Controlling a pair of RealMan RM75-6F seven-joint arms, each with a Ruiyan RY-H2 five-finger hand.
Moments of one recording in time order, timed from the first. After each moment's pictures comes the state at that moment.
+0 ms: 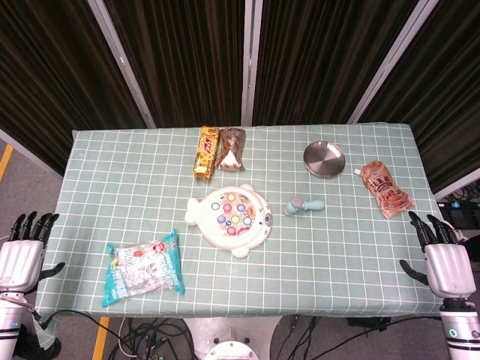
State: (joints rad) left arm -0.10 -1.17 -0.05 -1.59 1.44 1.46 0.22; right arm 0.09 -1.11 0.07 -1.65 -1.52 1.50 -0.14
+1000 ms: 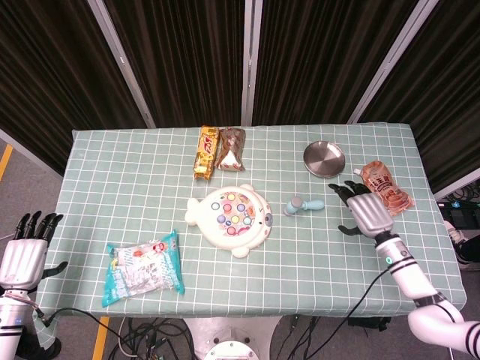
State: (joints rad) left arm -0.12 -1.20 -0.05 -1.54 1.44 1.44 0.19; right arm 0.54 -1.25 0.20 -1.47 -1.36 0.91 -0.06
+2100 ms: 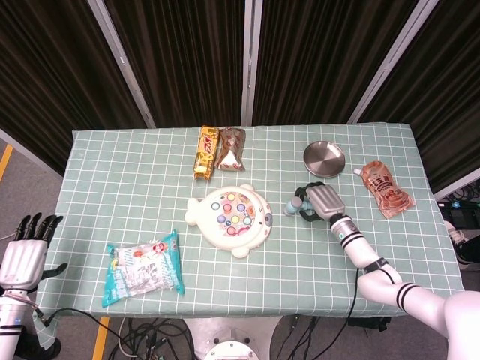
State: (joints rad) left arm -0.12 -1.20 -0.04 -1.52 1.43 1.42 0.17; right arm 0.75 -1.59 0.18 -1.05 -1.31 0.73 0.14
